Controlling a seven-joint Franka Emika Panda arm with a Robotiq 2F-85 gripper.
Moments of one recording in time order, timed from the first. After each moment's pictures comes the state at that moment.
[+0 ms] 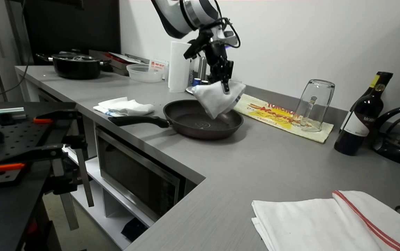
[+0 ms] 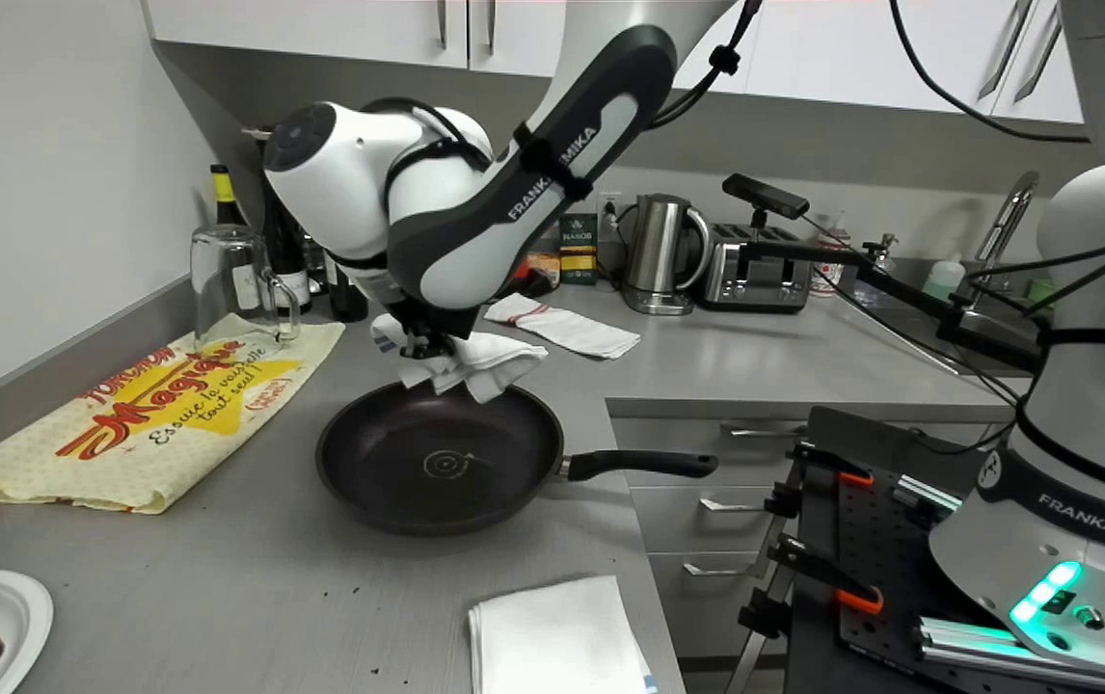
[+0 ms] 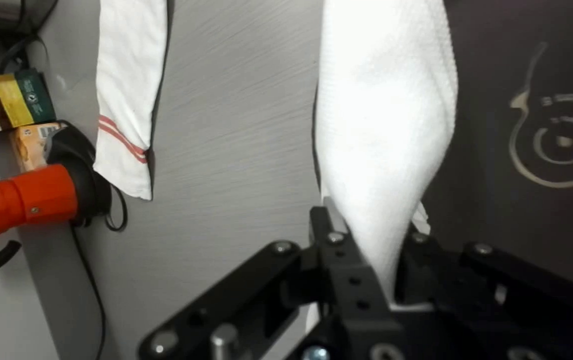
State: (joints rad) arm 0.43 0.66 -0.21 -1.66 -0.66 2.13 0.50
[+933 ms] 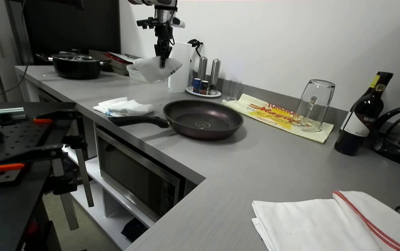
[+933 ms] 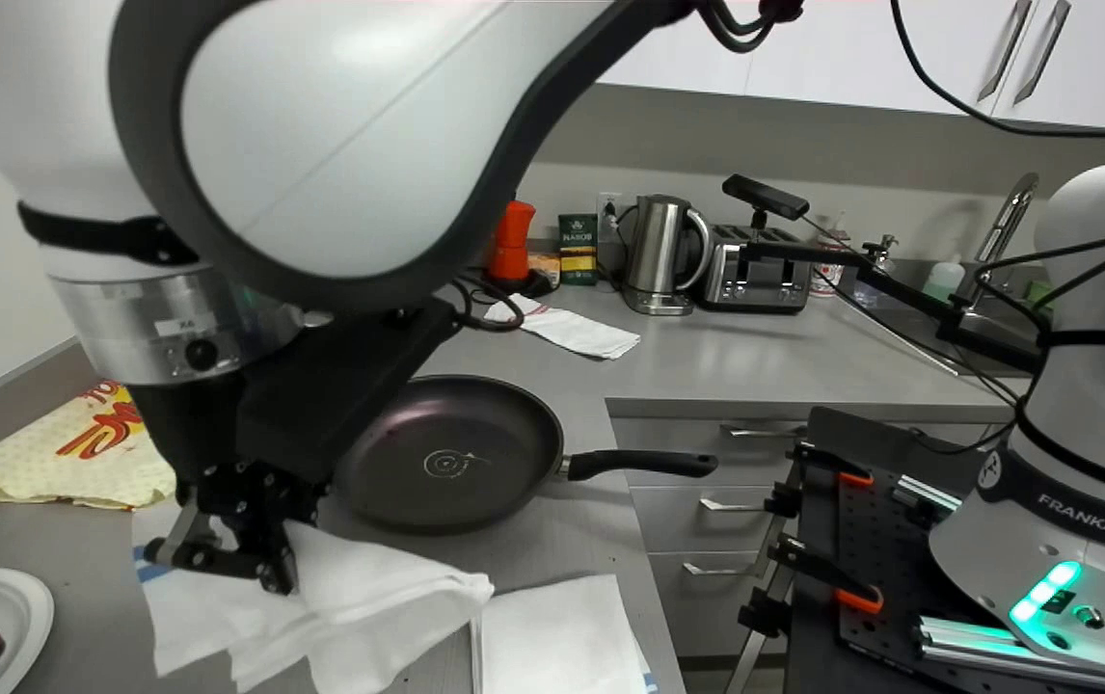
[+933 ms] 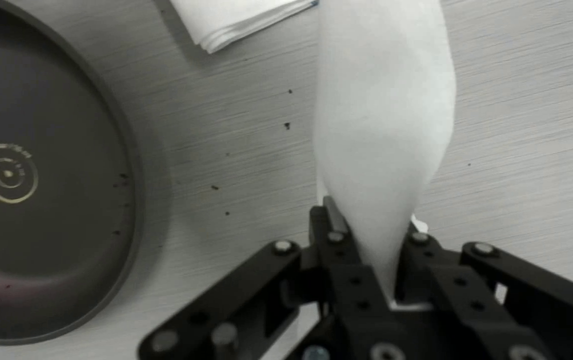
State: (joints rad) arm 0.47 0.55 0.20 -1.71 -0.19 2.19 0.50
